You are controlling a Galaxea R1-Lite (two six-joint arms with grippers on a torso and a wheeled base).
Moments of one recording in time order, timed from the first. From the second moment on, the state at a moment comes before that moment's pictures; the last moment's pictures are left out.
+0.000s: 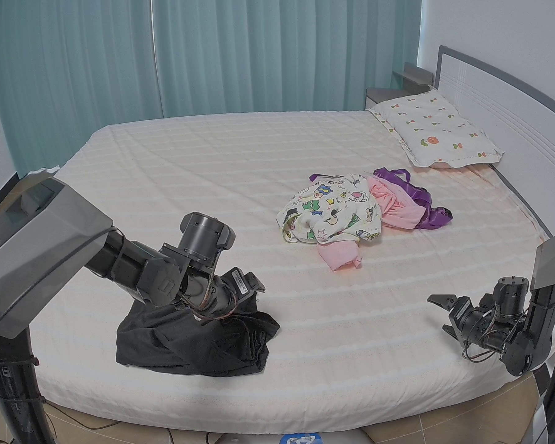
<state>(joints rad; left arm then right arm) -0.47 2.14 -1.17 -0.10 -0.05 -0.93 0.02 2.23 -0.21 -1.51 0.25 0.92</state>
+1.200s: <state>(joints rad) -0.06 1.92 -0.78 -0.25 -0.38 -1.02 0.09 2.23 -0.19 -1.51 0.24 0.92</state>
